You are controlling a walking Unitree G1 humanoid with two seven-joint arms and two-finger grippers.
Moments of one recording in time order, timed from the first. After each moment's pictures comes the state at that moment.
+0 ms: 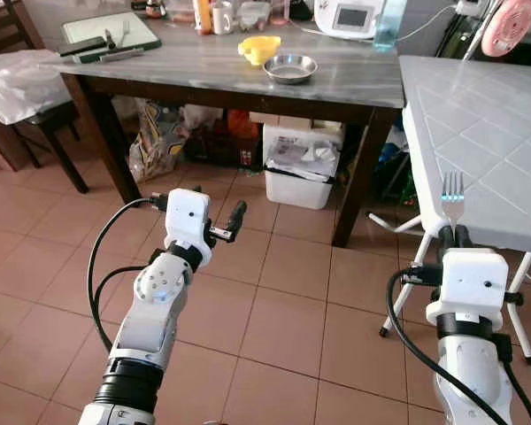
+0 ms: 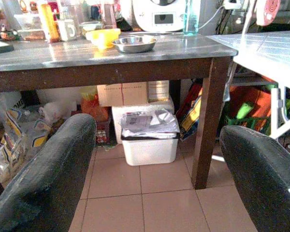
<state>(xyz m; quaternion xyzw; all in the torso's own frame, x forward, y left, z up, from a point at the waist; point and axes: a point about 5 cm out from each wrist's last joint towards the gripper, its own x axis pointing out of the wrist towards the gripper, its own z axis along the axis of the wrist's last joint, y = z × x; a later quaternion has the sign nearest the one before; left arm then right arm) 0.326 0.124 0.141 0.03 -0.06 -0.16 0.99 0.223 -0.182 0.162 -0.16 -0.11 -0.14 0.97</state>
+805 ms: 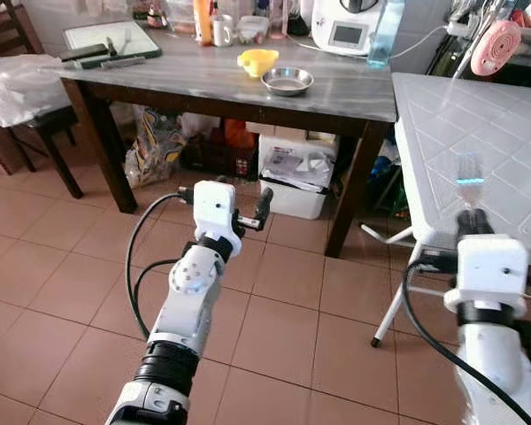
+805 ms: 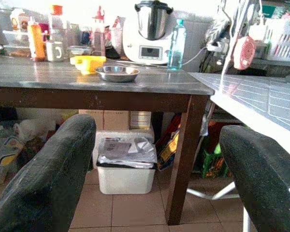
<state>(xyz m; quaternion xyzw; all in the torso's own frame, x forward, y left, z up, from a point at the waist) 0.338 0.079 0.143 -0.03 -0.08 -0.18 0.98 0.225 -0.200 0.175 -0.20 -0.12 -0.15 0.96</state>
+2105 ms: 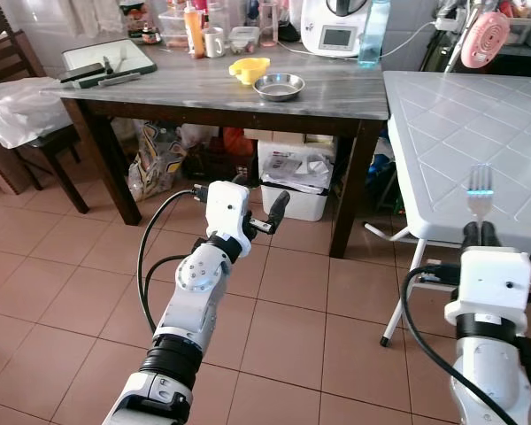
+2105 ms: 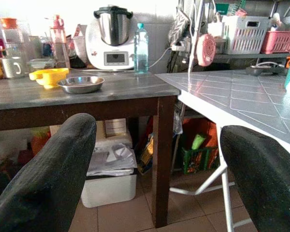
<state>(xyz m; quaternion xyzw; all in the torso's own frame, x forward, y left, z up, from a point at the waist) 0.339 0.069 0.144 -0.02 -0.10 -0.24 0.97 0.214 -0.194 0.172 -0.18 -0.11 -0.18 0.96</state>
